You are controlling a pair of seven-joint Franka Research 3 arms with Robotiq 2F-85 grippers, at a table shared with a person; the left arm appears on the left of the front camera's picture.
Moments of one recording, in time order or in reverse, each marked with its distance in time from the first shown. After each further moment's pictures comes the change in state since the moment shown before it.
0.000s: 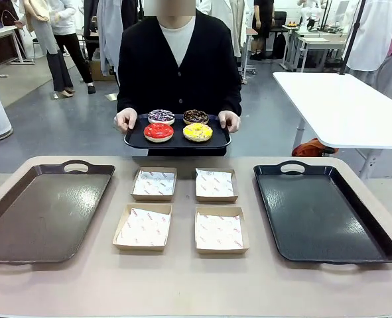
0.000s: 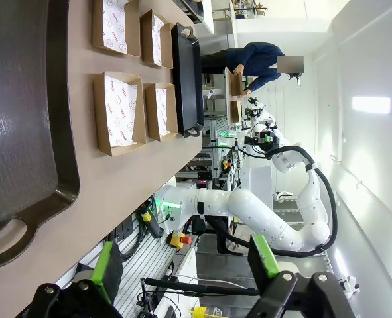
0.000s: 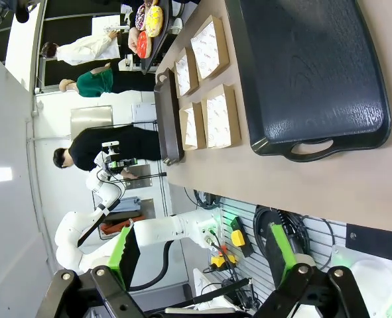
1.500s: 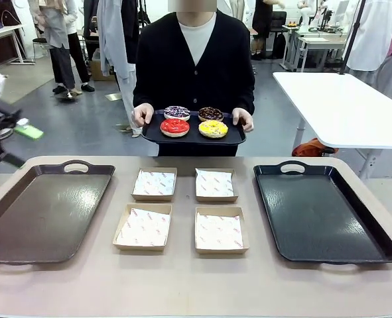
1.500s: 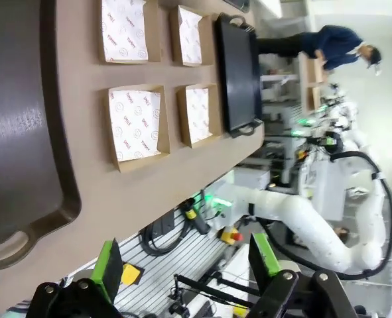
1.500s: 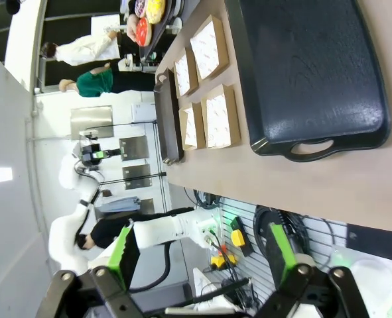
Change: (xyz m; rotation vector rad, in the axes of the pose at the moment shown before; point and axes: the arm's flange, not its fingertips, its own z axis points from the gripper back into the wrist) left arm 0.059 -0.137 -0.075 0.377 0.088 -0.055; right arm 0.001 0.000 0.000 -0.001 0.001 -0.001
